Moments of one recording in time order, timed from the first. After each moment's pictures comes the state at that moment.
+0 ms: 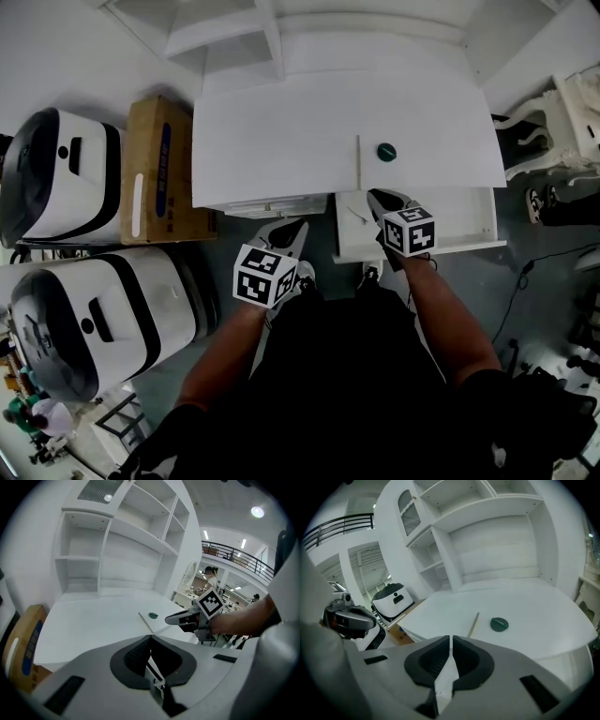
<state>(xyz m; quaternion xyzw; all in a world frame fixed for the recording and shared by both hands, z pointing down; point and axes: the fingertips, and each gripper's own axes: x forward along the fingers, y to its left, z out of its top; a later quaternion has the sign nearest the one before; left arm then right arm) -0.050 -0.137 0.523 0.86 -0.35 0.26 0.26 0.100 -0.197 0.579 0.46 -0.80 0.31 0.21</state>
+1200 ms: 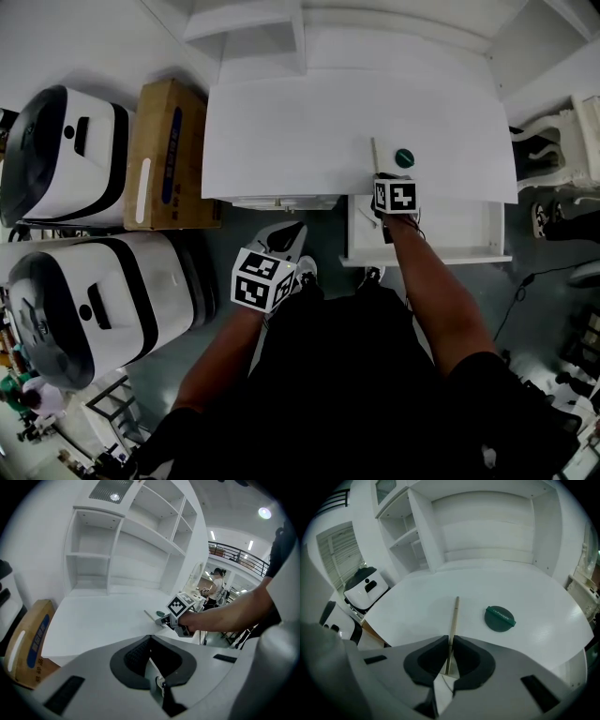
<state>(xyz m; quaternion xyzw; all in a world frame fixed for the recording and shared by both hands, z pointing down) -0.084 -0.138 0.529 0.85 -0.38 0.26 0.28 0.102 -0.269 0.667 0.52 -0.71 0.35 0.32</state>
